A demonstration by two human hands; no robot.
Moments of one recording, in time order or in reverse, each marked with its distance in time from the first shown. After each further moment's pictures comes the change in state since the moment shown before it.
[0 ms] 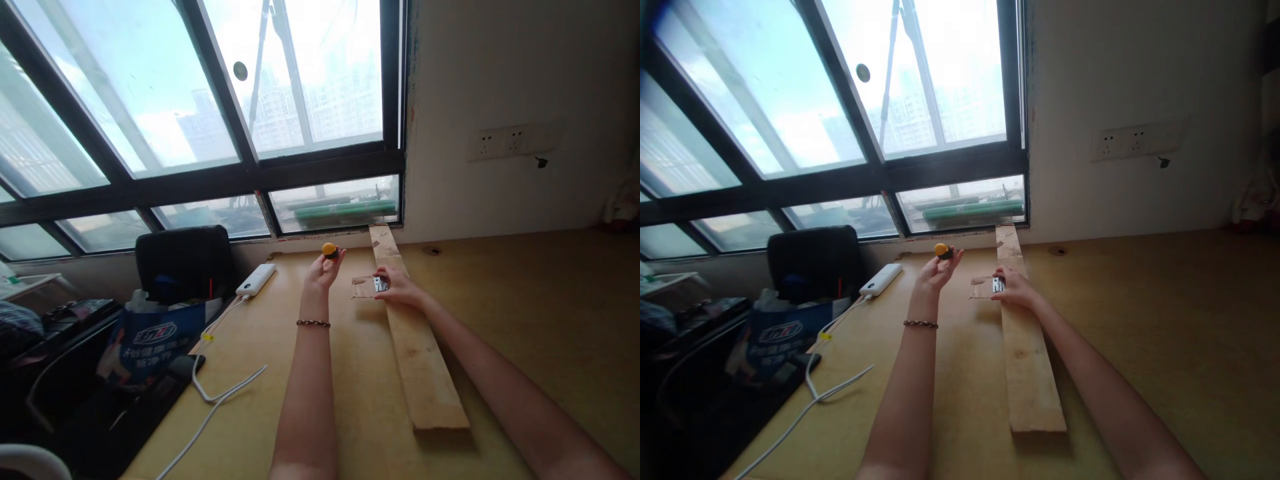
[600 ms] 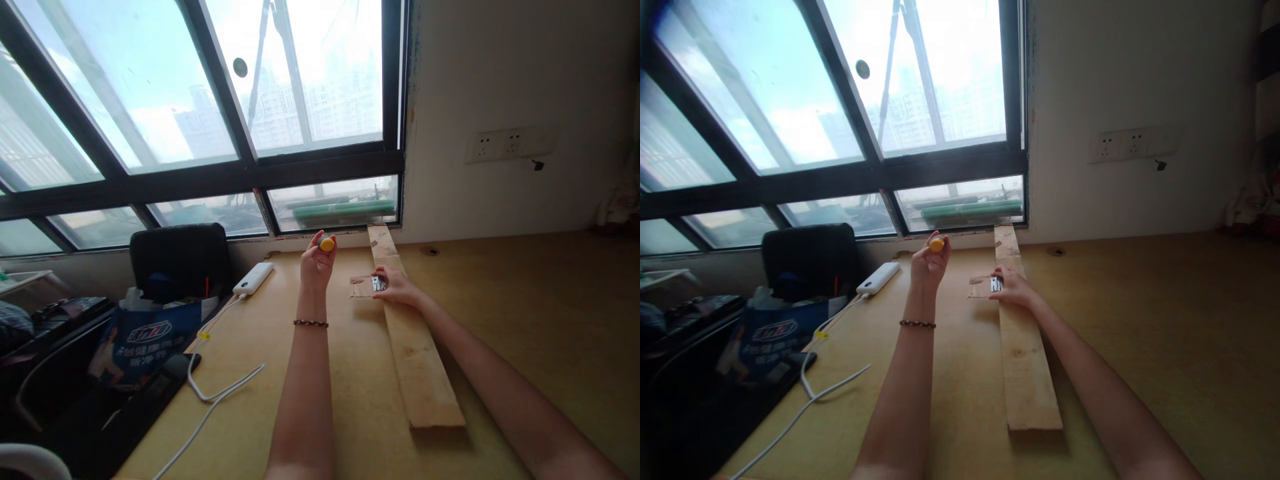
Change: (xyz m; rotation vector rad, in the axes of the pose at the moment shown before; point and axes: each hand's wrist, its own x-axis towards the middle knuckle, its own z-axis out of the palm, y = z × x) left_hand -0.008 -0.003 0.005 0.202 -0.303 0.499; right_hand 0.000 0.002 0.002 0.044 0.008 0.000
